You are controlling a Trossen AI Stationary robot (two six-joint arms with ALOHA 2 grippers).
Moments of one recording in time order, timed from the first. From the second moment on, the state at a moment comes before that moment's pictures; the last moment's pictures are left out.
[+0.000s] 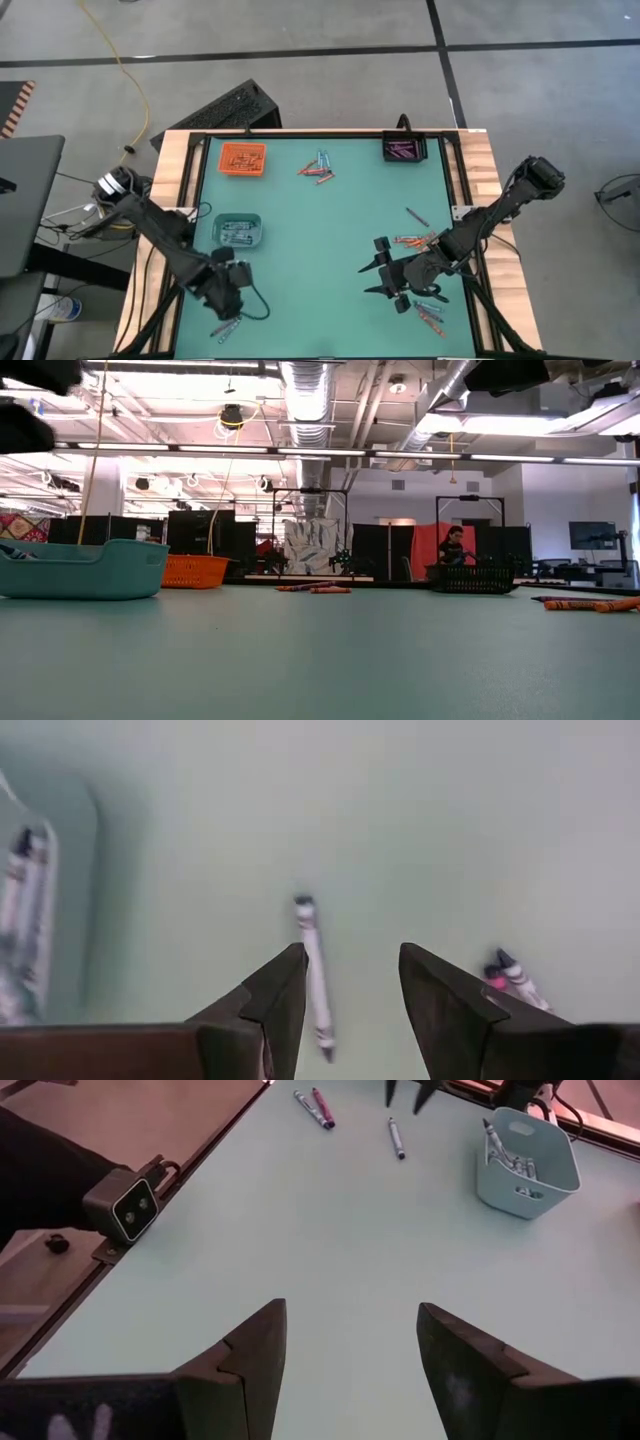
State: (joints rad) left arm -0.76 1.47 0.96 -0.81 -0.15 -1.00; right arm 0.62 1.35 0.83 -0.07 0.37 0.04
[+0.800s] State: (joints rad) left arm -0.85 1.71 0.95 -0.81 -0.15 -1.24; right arm 0.62 1.35 0.83 -0.07 0.37 0.04
